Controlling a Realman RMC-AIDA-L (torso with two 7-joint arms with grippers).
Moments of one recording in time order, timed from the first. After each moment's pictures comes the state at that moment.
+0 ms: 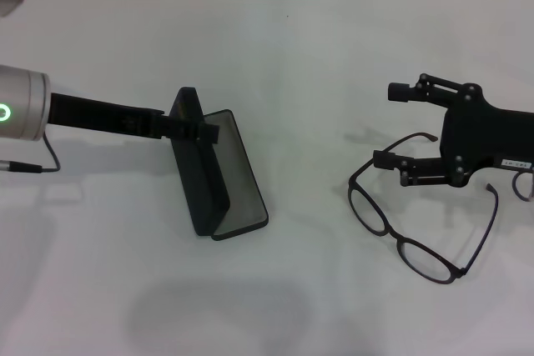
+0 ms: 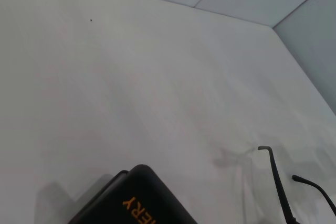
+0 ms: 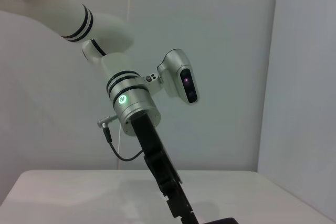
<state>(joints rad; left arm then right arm) -1.00 -2.09 2.85 -0.78 0.01 1.74 -1.87 0.46 2.00 -1.02 -0.58 -1.55 -1.57 0.92</state>
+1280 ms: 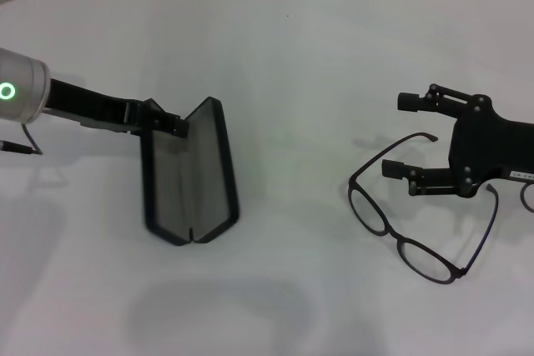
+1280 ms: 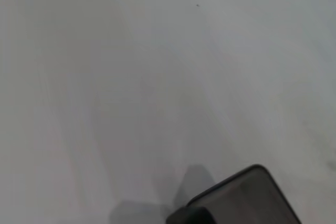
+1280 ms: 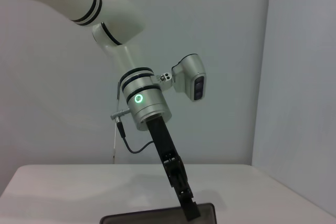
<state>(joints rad) -1.07 -2.09 2.85 -0.77 0.17 1.54 -2.01 0.43 2.00 -1.02 -0.58 -1.55 -1.57 0.91</state>
